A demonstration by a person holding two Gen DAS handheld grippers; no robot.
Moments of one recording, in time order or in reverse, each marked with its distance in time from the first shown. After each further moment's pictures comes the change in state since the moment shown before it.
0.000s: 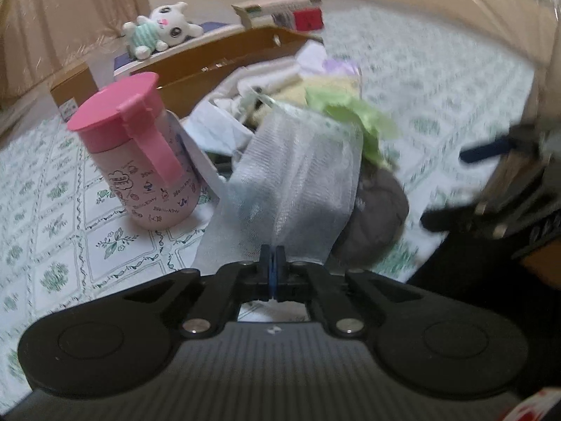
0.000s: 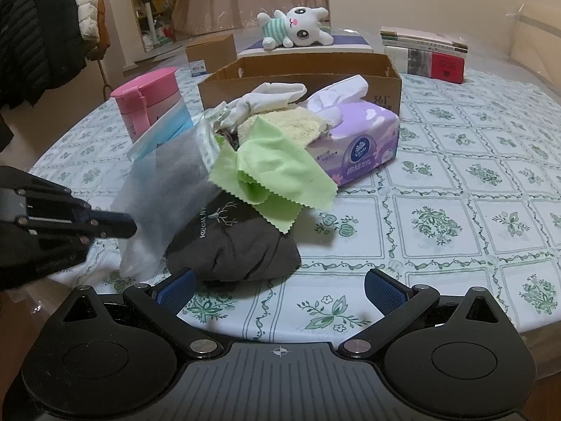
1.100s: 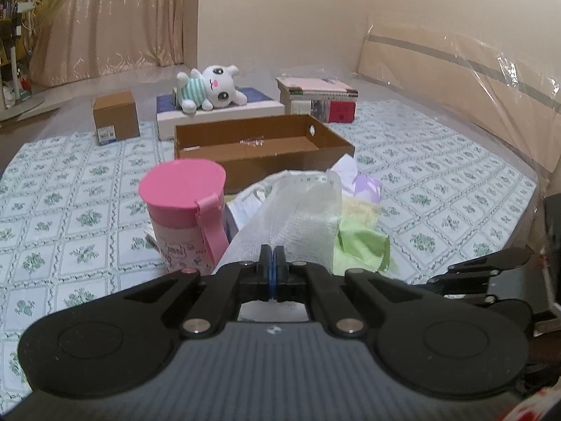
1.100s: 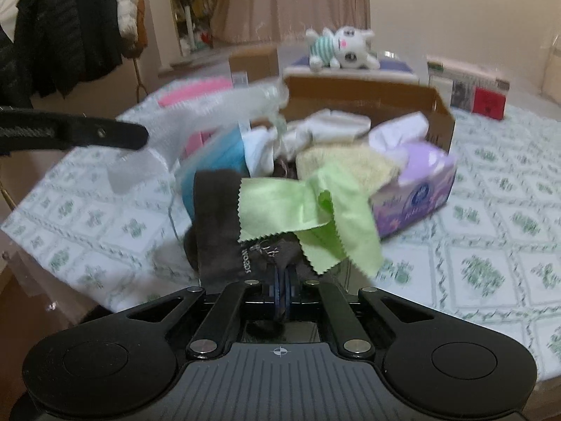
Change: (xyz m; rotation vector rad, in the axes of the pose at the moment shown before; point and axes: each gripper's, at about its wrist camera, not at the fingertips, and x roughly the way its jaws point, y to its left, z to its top) left arm -0.066 0.039 0.038 -0.193 -0.213 -0.001; right arm 0.000 0.039 0.023 -0.097 -0.084 0.065
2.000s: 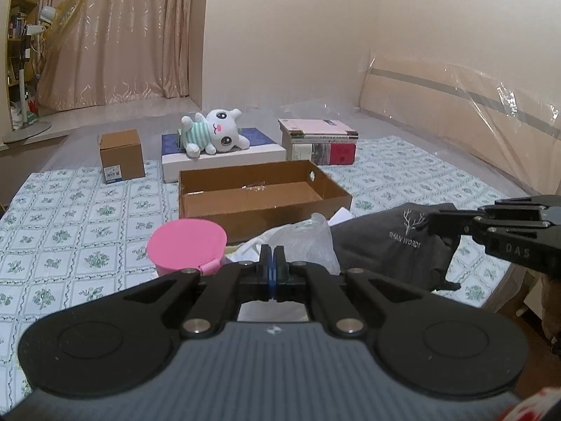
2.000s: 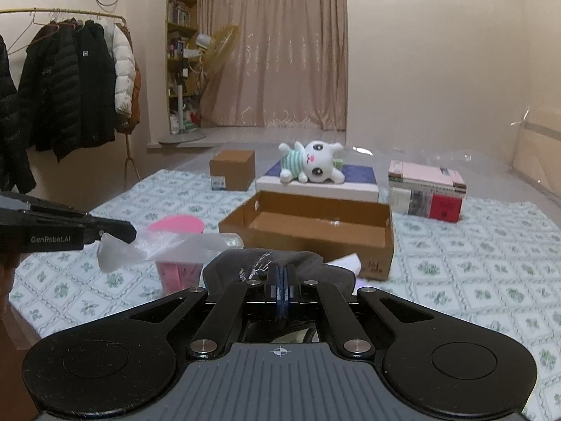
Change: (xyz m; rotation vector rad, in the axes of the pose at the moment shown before) left arm -0.023 -0.006 0.037 -0.012 -0.106 0.008; right arm -0.085 -0.024 0.075 -0.058 -0.263 -0.073
